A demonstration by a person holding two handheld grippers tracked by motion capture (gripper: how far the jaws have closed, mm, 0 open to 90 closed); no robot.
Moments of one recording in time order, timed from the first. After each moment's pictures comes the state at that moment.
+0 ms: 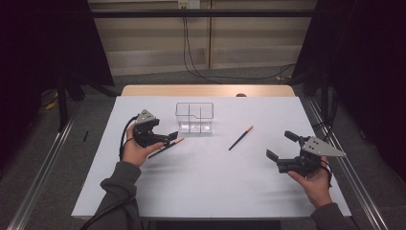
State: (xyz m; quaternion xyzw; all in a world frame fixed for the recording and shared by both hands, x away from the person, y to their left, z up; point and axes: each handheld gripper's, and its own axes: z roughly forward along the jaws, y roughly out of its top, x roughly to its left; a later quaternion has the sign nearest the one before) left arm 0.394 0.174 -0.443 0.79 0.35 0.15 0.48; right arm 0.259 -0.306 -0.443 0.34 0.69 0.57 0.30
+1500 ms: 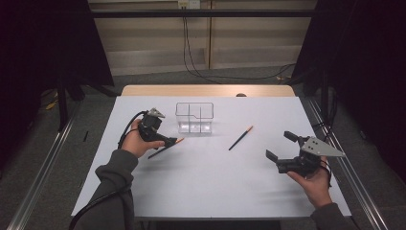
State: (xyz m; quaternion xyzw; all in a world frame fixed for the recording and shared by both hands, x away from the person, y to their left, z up) left arm 0.414 0.162 -0.436 0.88 0.34 0.09 0.33; right arm 0.259 -0.304 -0.443 0.34 0.69 0.57 0.30
